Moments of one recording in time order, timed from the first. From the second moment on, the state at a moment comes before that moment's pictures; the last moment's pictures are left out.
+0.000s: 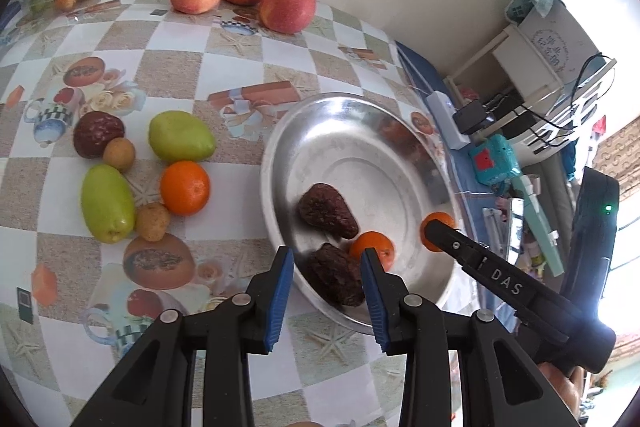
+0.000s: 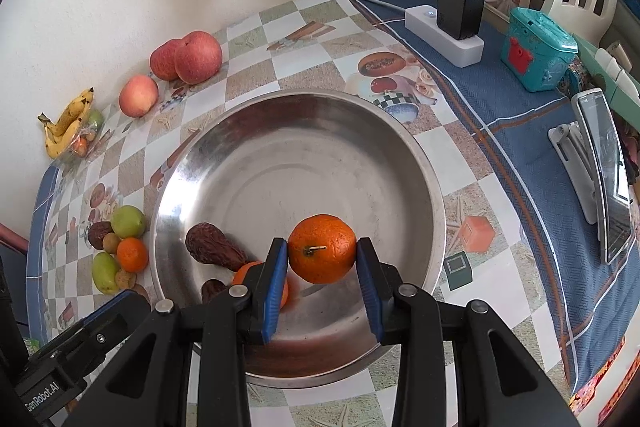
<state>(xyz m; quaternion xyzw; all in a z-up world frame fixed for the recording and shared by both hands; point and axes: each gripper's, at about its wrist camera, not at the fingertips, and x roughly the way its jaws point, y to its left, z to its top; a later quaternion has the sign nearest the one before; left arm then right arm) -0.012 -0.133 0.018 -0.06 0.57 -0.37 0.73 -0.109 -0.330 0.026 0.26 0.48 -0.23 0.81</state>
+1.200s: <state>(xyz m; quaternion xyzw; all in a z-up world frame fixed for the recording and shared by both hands) 0.034 -0.022 -0.002 -0.03 0.60 -0.03 0.80 -0.085 -0.283 0.024 0.15 0.51 -0.23 0.81</state>
